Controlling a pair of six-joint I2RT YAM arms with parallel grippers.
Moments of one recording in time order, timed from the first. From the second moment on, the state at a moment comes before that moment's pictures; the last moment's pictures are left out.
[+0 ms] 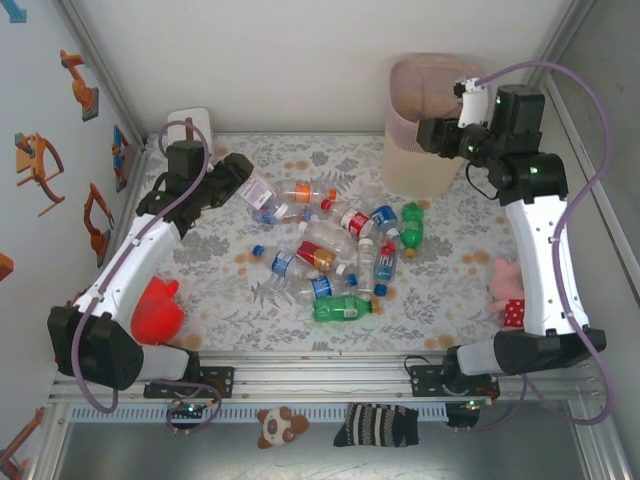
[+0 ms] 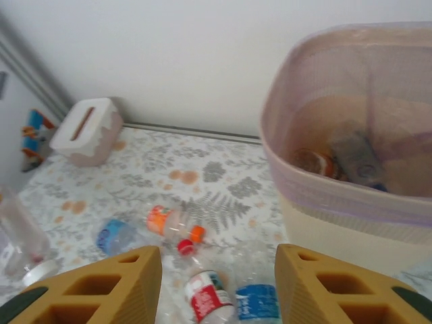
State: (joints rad) left arm -0.32 1.33 1.23 -0.44 0.15 -0.88; right arm 0.13 1.39 1.78 -0.80 -0.44 0.11
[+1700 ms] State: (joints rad) left arm -0.68 1.18 1.25 0.16 0.97 -0.28; right arm 0.62 1.29 1.61 -0.67 -1.00 -0.08
